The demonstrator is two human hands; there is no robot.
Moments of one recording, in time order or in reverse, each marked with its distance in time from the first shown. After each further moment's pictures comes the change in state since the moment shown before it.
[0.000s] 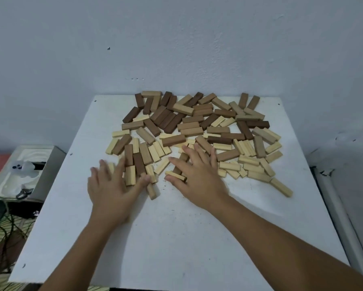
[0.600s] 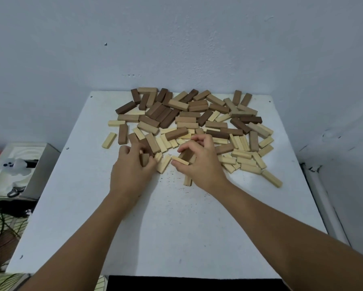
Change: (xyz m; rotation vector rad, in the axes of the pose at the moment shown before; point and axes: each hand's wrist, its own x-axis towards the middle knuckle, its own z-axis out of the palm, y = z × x) left_hand 0.015 0.053 0.012 -0.136 0.109 0.197; right_hand 0.002 0.011 -0.016 0.528 0.174 0.153
